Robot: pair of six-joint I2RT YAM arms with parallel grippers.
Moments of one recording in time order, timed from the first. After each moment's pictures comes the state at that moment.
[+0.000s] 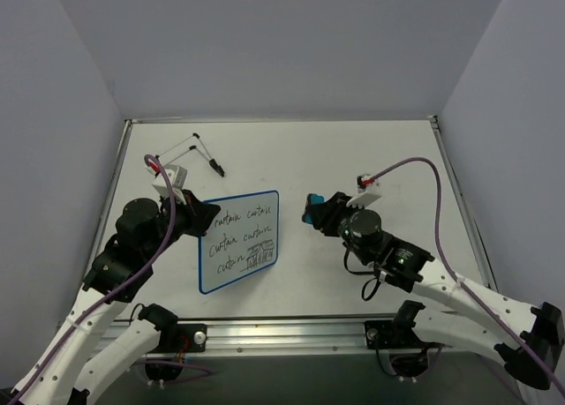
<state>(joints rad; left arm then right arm) -0.50 0.68 0.86 -0.45 0.07 -0.42 0.88 0.91 0.65 -0.04 0.43 0.79</state>
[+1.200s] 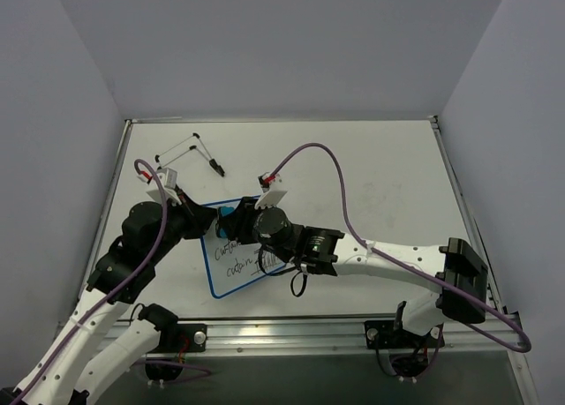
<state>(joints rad) -0.51 0.67 0.81 -0.48 -0.04 -0.64 1.21 1.50 1.10 0.10 0.42 0.87</state>
